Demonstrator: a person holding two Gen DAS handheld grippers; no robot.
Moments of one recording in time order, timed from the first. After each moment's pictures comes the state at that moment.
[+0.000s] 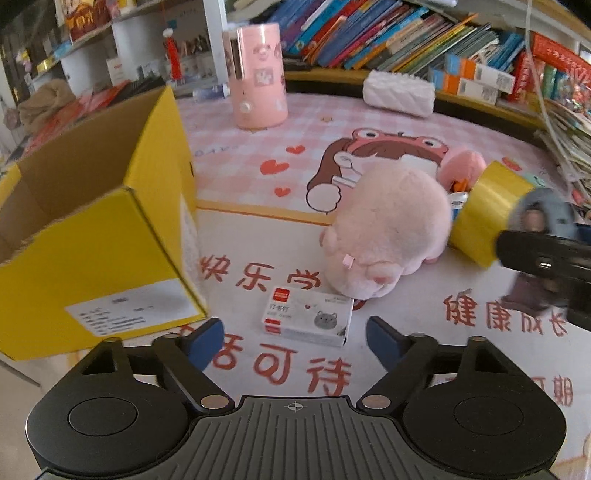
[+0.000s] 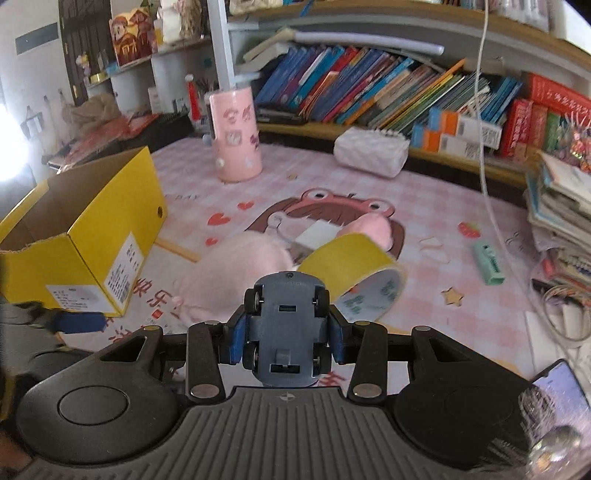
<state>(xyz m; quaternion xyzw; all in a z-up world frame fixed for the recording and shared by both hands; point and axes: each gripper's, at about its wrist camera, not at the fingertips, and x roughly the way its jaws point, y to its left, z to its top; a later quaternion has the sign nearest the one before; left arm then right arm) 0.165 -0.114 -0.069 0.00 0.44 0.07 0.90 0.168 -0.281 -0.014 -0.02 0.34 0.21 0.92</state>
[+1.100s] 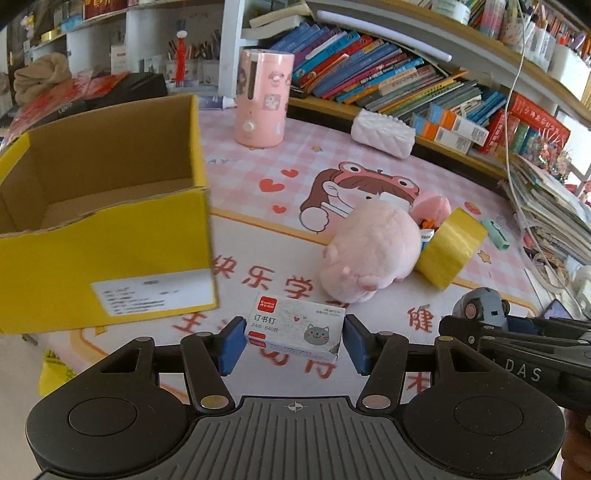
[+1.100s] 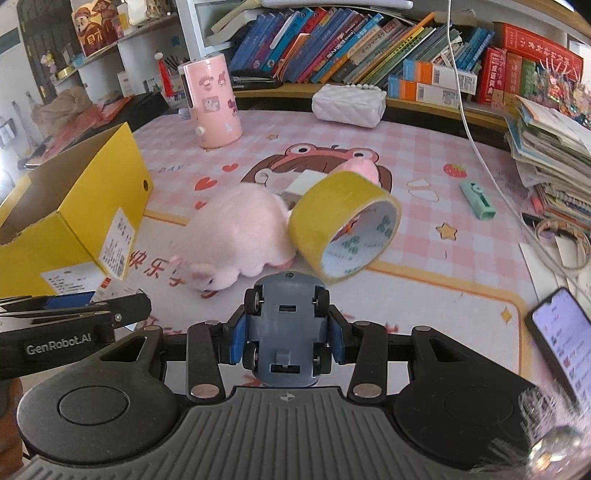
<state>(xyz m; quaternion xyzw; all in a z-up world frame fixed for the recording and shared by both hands) 0.120 -0.074 -0.037 -0.08 0.40 0.01 0.91 0.146 -0.270 -0.029 0.01 0.40 0.16 0.90</state>
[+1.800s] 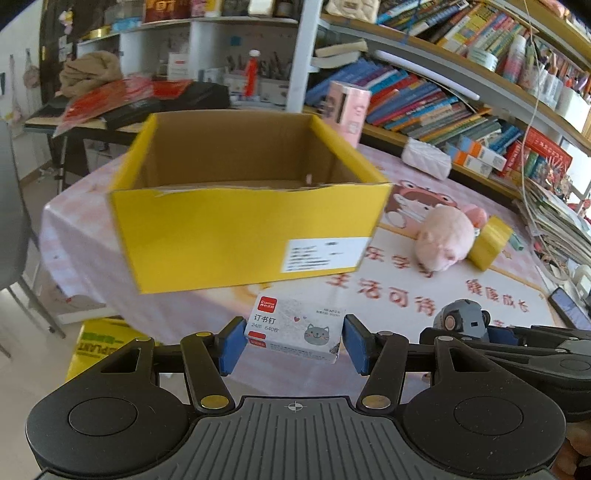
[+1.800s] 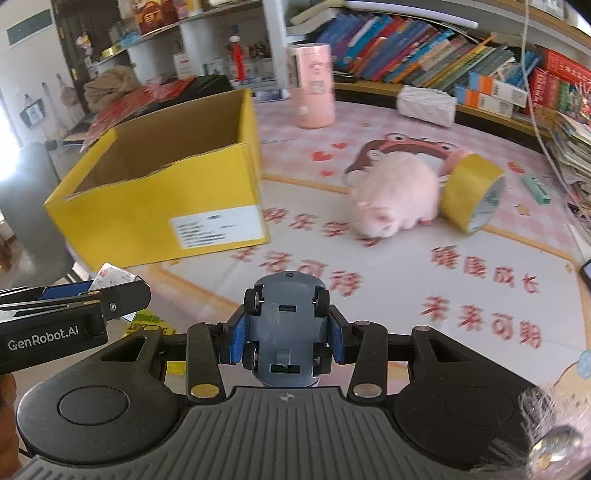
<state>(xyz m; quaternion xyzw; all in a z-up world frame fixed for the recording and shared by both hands) 0.012 0.045 -0.019 -0.10 0.37 0.04 0.92 0.048 -0.143 -0.018 -0.01 0.40 0.19 0.90</state>
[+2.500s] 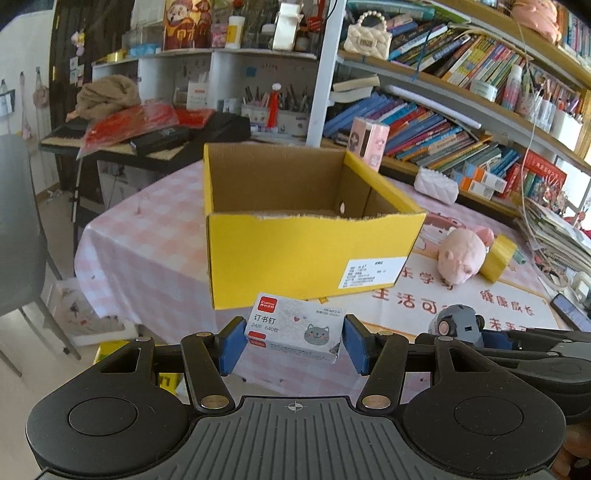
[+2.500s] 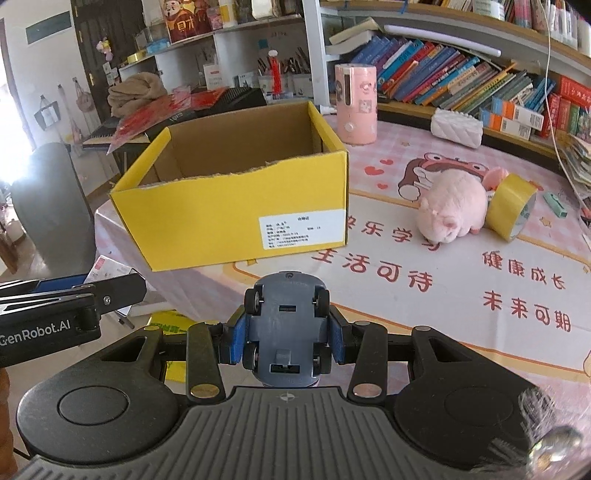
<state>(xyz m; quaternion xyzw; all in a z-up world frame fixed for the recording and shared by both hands) -0.033 0.099 -0.002 -0.09 0.32 0.03 0.94 -0.001 -0.077 -0.007 -0.01 0.37 0.20 0.91</state>
